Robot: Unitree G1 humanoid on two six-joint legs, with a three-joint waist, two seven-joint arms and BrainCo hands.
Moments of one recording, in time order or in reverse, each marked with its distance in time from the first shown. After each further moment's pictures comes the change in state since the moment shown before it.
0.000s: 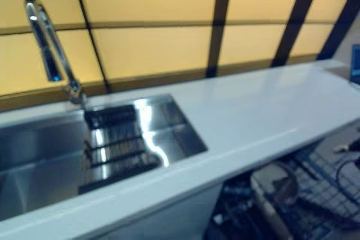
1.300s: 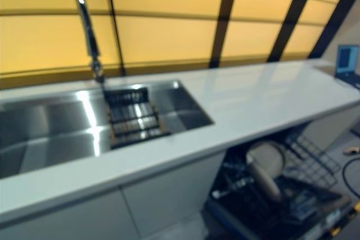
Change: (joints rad) left arm 0.052 0.142 0.081 0.057 0.112 -0.017 -0.041; right arm -0.060 0.001 -0.009 0.155 -0.003 -0.013 0.031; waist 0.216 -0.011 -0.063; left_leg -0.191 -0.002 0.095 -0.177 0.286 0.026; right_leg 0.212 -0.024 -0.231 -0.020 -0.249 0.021
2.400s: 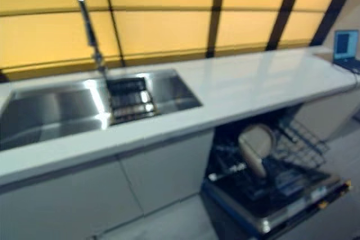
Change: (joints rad) left arm -0.087 -0.031 0.021 0.007 -0.042 -0.040 -0.023; right arm 0.591 0.245 -0.369 -0.006 0.075 0.066 -0.023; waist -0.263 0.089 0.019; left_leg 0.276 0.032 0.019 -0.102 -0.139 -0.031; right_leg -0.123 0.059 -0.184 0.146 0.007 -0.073
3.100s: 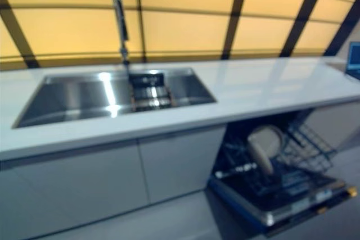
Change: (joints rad) left arm 0.070 0.026 -0.015 0.040 0.000 -0.002 -0.011; right arm -0.002 0.272 -0.022 0.144 0.251 0.036 0.079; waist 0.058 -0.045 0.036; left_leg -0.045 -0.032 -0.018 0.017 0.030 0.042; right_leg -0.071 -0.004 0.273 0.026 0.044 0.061
